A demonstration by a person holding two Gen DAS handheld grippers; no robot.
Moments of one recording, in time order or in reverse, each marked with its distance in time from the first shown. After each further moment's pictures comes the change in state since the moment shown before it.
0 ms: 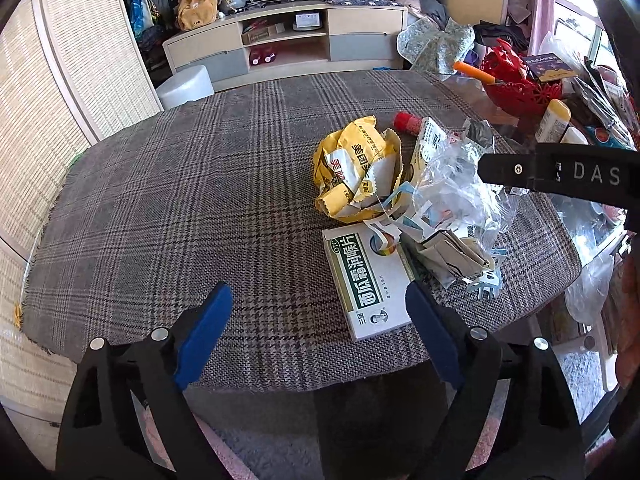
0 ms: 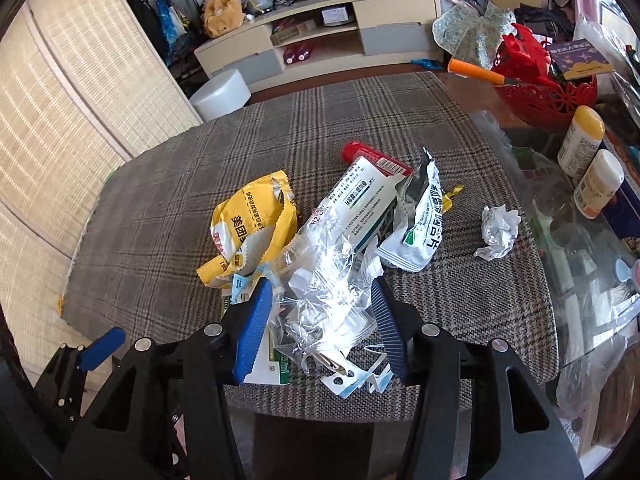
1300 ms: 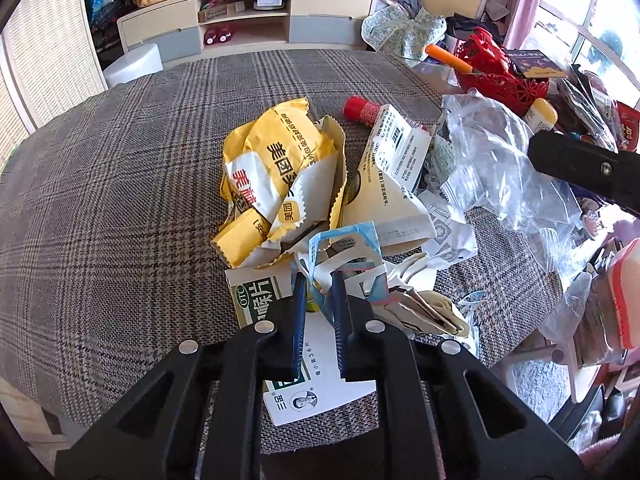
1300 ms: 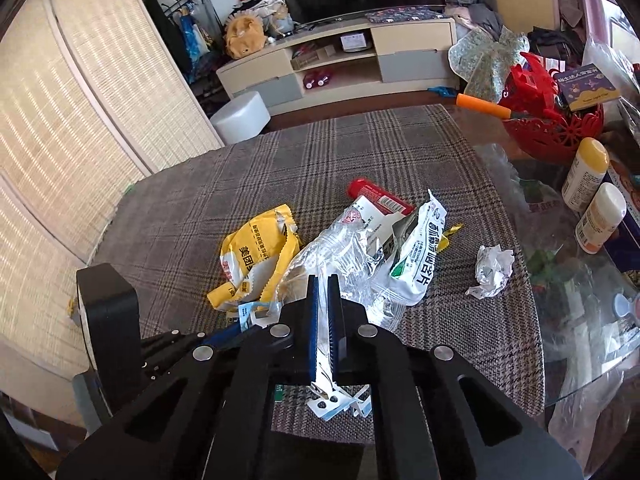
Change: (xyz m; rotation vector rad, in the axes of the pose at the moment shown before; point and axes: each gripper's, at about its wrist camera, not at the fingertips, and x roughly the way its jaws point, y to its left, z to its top) left arm 0.070 -0.037 0.030 -0.009 0.053 -0.186; right arm -0.018 -0.017 0.013 -0.054 -0.097 0.057
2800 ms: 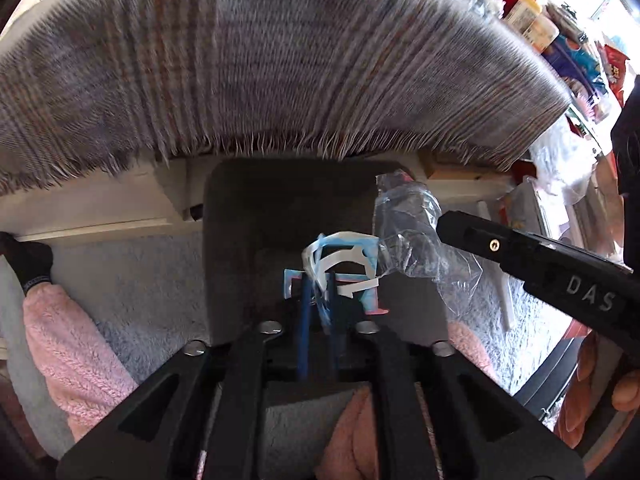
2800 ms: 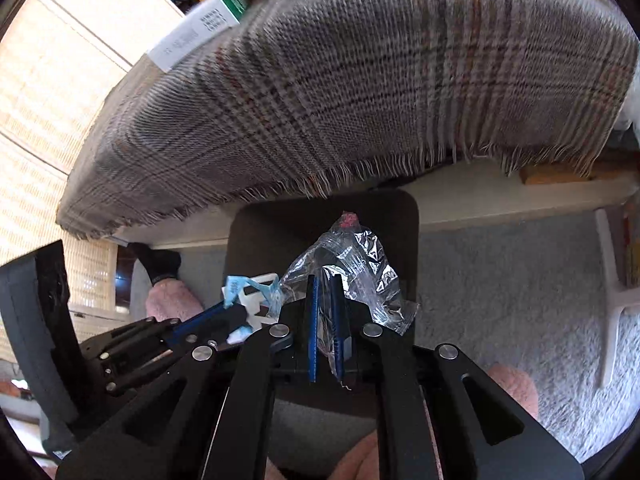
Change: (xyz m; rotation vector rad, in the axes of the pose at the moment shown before) left arm 0.037 0.016 -0.246 -0.104 0.185 -0.101; right arm 0.074 -0.005 -0.265 0.124 0.299 0.059
